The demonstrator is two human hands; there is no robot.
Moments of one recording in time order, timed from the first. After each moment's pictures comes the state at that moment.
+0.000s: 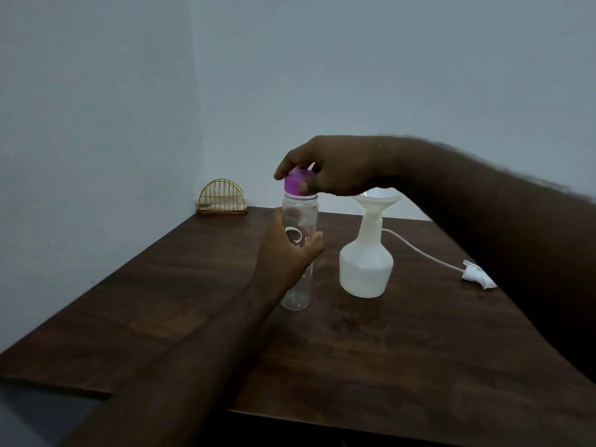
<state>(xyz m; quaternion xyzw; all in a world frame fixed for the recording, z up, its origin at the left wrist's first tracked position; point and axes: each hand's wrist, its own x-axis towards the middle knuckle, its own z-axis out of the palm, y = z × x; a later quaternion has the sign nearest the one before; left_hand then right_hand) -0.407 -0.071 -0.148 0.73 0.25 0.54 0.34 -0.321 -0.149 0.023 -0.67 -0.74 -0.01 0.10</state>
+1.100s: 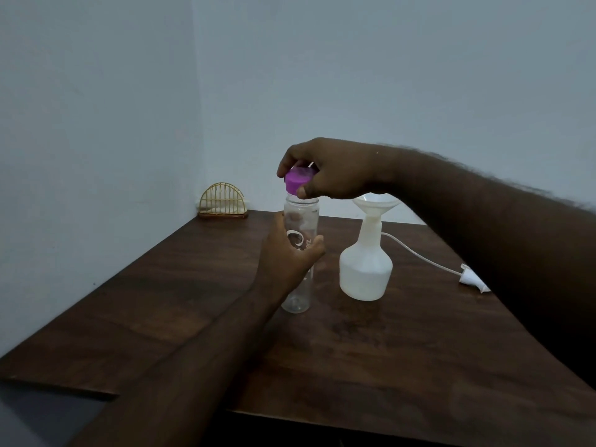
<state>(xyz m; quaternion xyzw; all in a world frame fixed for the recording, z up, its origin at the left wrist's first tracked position) -0.406 -0.071 -0.148 0.73 0.24 0.54 0.34 -0.326 -0.148 0.021 -0.67 -0.72 0.02 0.16</state>
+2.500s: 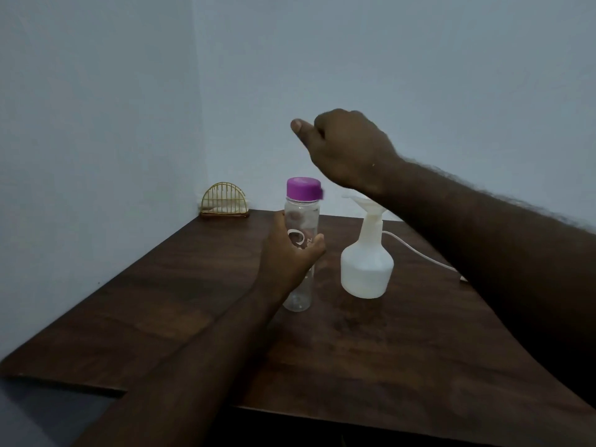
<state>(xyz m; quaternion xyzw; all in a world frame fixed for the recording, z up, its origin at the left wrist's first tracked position) -0.407 -0.074 -0.149 0.73 0.25 0.55 0.34 -0.327 -0.145 0.017 -0.70 -0.61 -0.24 0.28</state>
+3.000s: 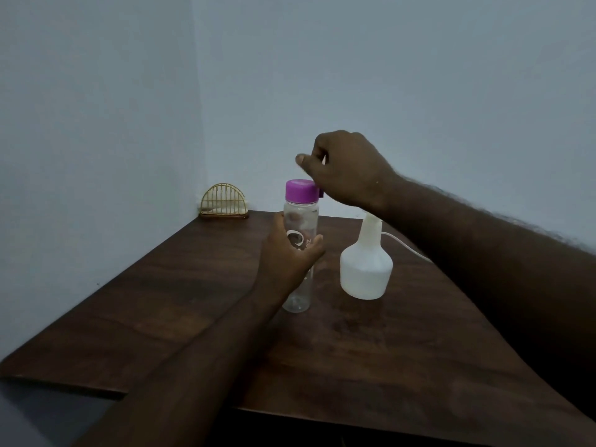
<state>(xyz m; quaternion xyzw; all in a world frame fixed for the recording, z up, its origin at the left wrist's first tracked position) -0.407 -0.073 -0.151 0.72 0.24 0.55 0.33 -0.317 -0.144 -0.003 -0.69 -0.62 -0.18 0.32</state>
